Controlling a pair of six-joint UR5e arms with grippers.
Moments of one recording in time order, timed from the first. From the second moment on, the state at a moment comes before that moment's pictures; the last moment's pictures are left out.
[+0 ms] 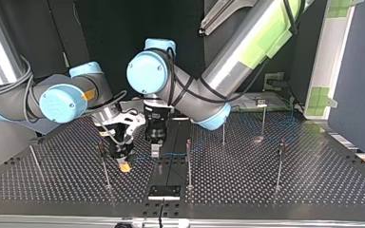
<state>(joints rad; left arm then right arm) -0.63 -2.01 -1.18 -3.08 -2.09 -1.69 2.09 -1.10 1.12 0.02 1.42 1.70</state>
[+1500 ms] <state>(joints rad) -0.59 -2.09 -1.11 -3.03 -2.15 -1.70 2.09 -1.10 1.12 0.02 1.42 1.70</state>
